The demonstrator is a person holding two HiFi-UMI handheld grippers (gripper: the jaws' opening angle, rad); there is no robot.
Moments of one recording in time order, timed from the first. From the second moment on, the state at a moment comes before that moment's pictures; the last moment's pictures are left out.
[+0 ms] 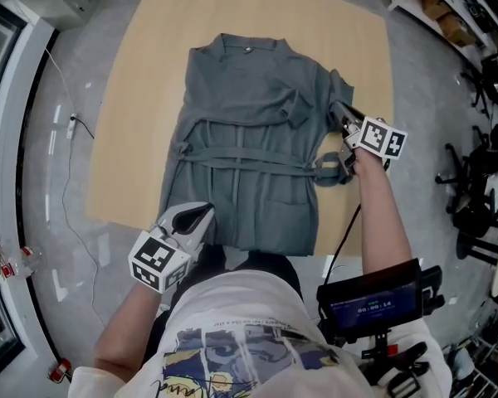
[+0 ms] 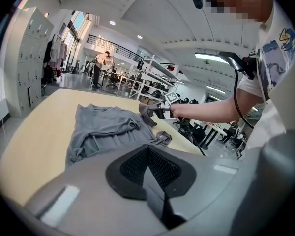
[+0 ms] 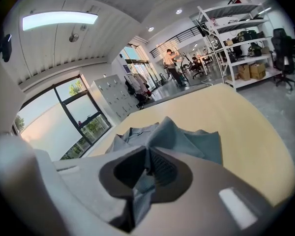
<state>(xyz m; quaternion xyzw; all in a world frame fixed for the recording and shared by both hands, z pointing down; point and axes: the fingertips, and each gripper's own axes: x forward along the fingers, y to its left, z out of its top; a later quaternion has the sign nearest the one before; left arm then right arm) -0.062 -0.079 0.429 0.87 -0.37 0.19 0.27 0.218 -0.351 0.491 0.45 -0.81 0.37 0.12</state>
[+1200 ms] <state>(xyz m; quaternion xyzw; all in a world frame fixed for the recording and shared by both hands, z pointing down) -0.218 -0.048 0.448 0.85 -0.41 0.17 0.28 -0.046 -0.345 0.544 0.35 -0.84 0.29 0.28</state>
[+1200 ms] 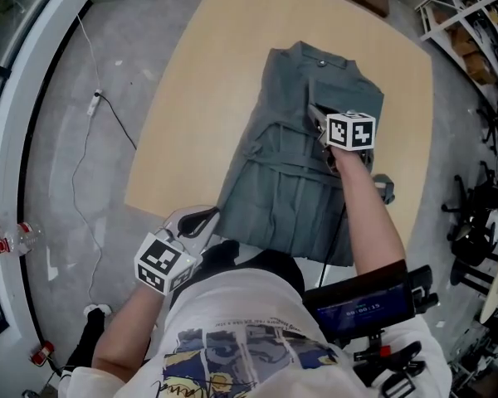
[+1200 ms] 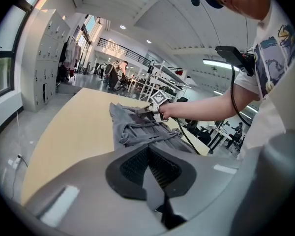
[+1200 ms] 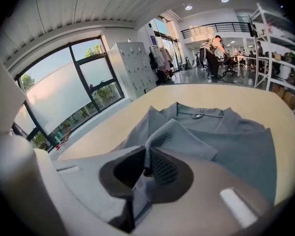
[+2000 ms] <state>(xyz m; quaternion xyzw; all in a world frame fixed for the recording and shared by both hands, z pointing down) -0.206 -0.031 0.448 0.89 -0.35 0.18 0.26 -0.016 -0.266 0.527 0.37 -0.84 0.28 0.29</state>
